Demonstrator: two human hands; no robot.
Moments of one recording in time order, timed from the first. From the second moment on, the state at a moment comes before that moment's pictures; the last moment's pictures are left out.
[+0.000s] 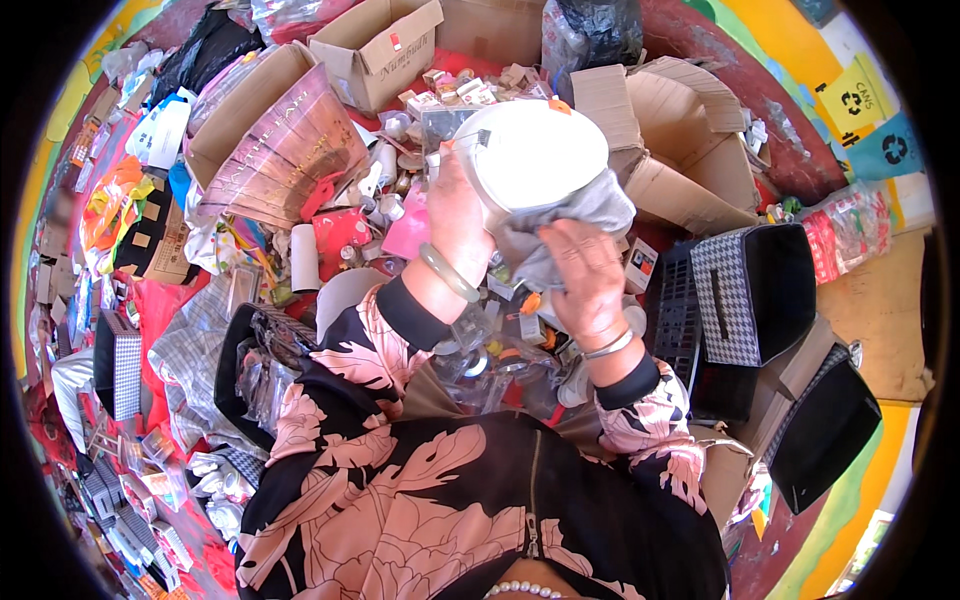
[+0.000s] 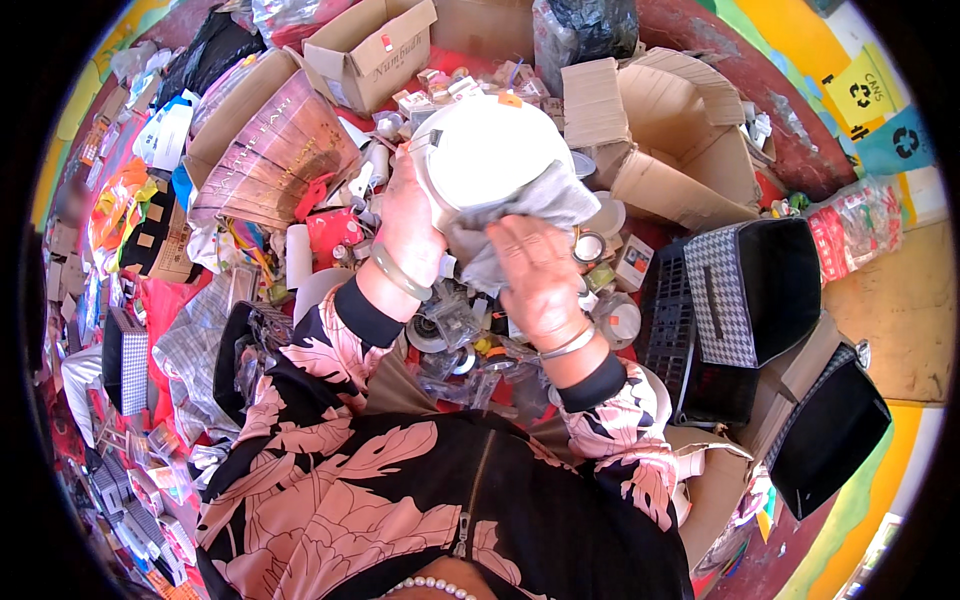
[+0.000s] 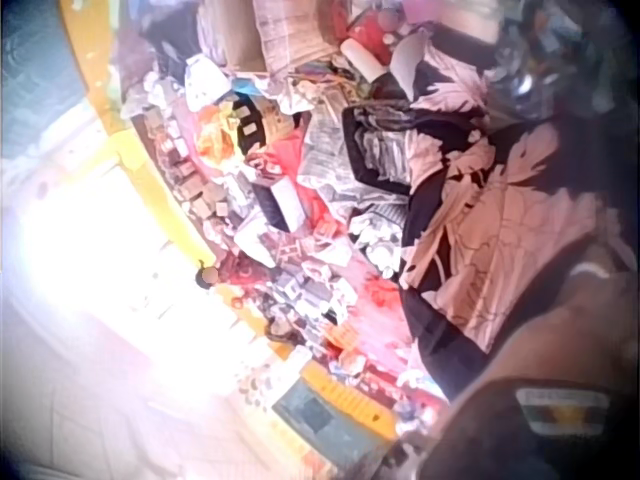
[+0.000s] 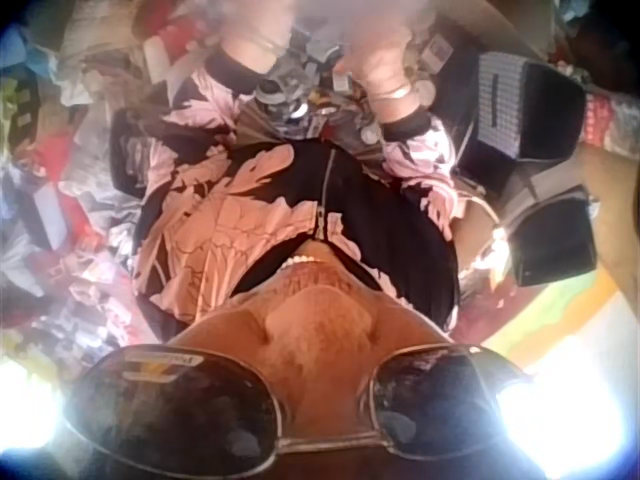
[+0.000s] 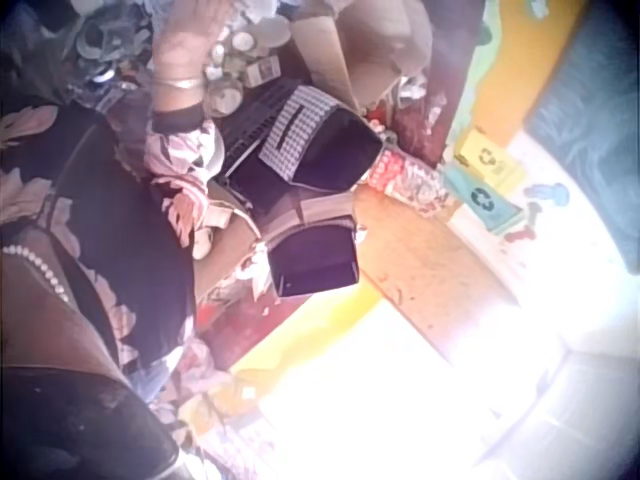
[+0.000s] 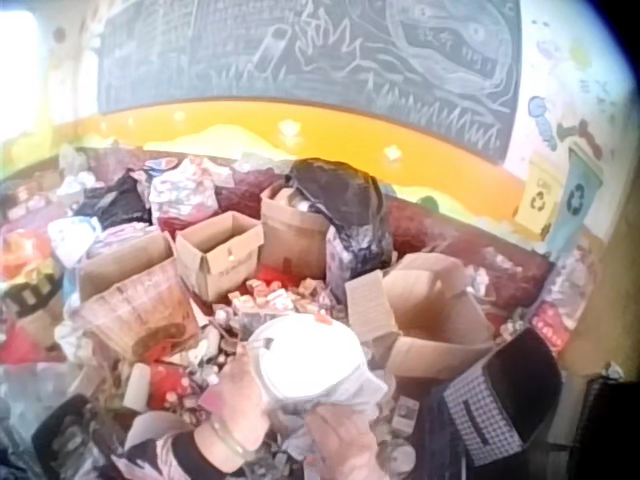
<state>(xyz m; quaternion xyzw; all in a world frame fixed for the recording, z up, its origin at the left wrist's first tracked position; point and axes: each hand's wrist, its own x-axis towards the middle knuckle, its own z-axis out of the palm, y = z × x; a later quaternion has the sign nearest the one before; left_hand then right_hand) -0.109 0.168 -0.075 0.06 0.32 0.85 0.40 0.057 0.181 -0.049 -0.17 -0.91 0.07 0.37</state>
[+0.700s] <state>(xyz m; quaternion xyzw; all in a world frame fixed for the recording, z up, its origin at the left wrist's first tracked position) -0.119 0.170 -0.072 0.10 0.28 0.86 0.42 0.099 0.234 -0.052 -0.37 -0.82 0.14 0.41</state>
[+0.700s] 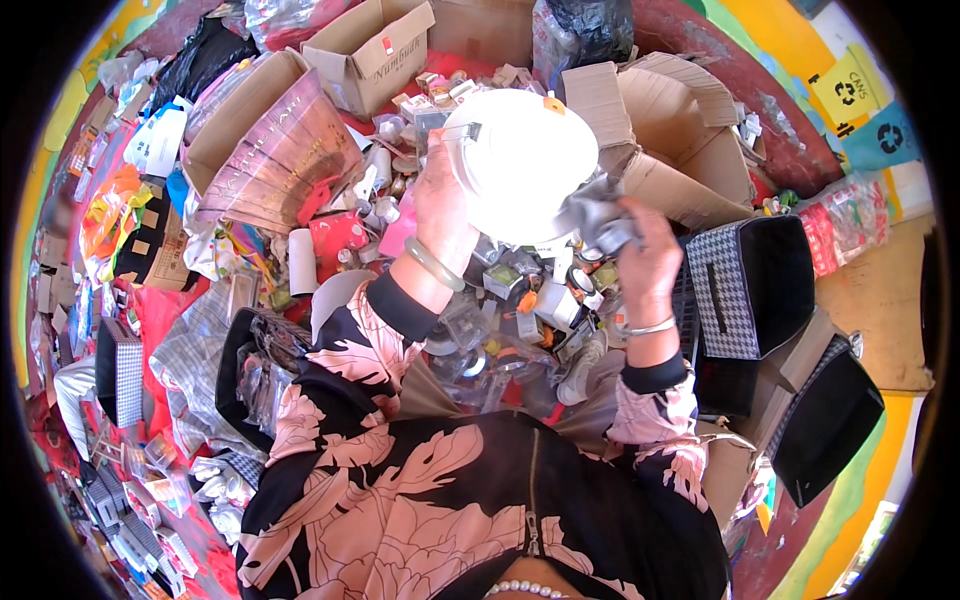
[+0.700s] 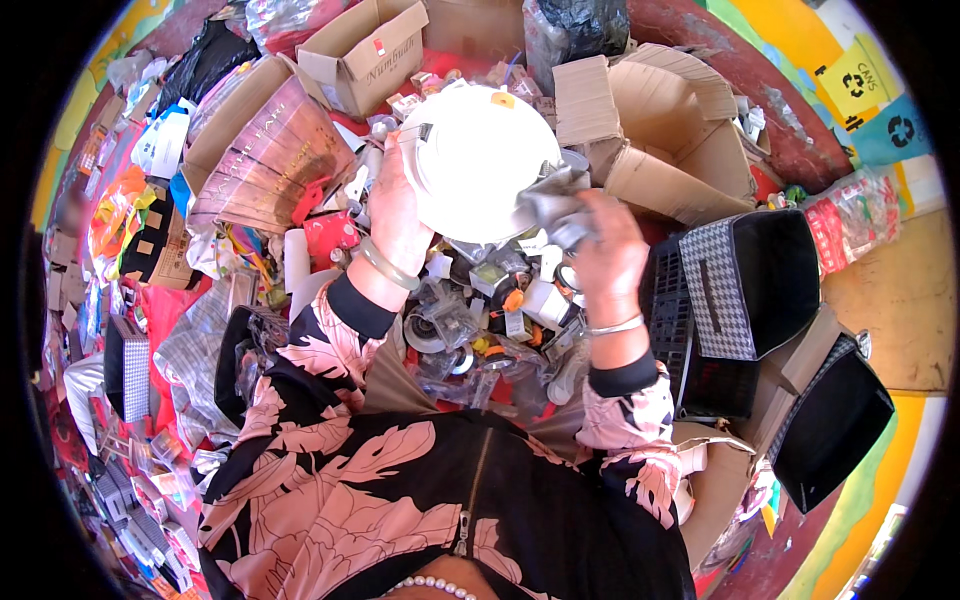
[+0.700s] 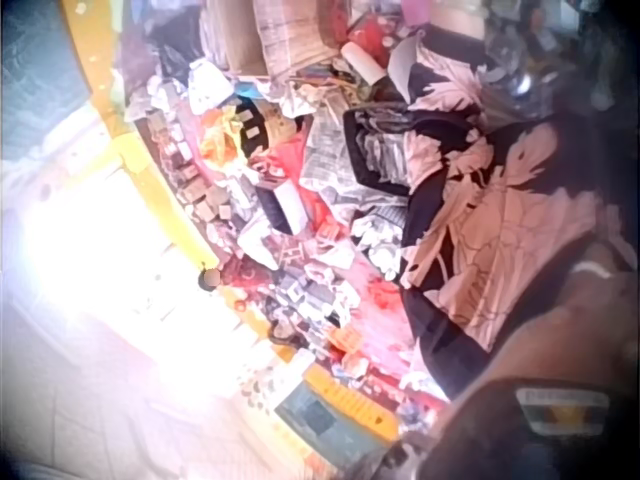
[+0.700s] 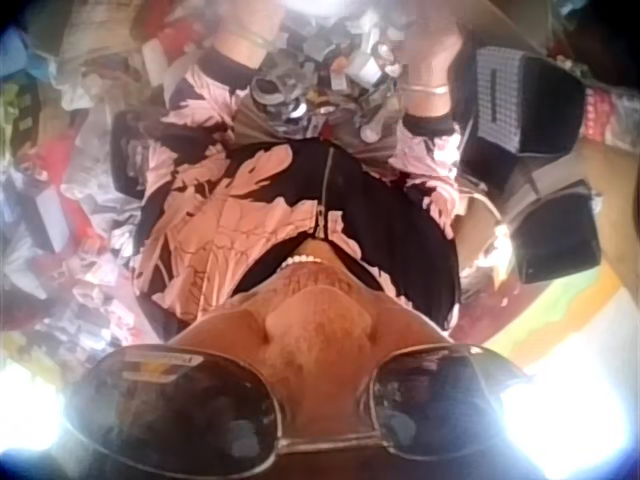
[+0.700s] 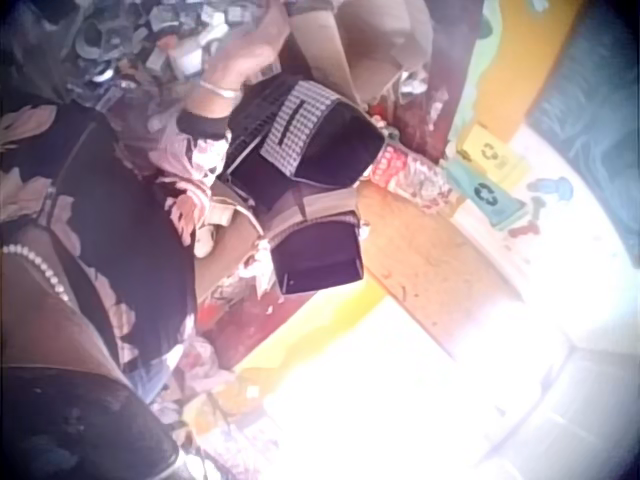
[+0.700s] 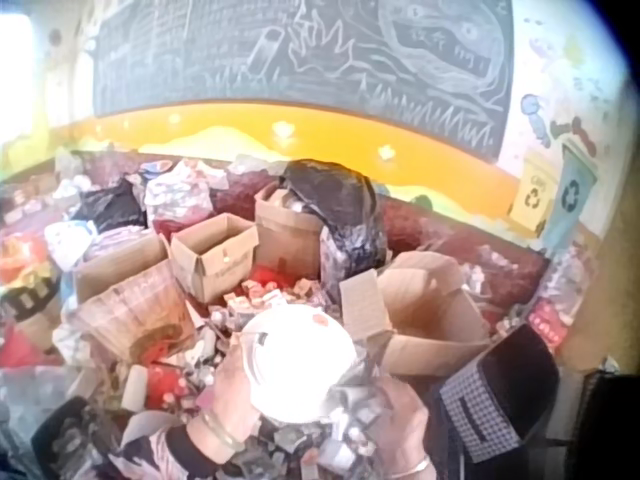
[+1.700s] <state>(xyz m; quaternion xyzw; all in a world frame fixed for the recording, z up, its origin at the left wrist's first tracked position) -0.077 0.156 -0.067 0.35 0.51 0.75 0.22 0.032 0.160 -0.042 -0.32 -0.65 0.48 0.49</state>
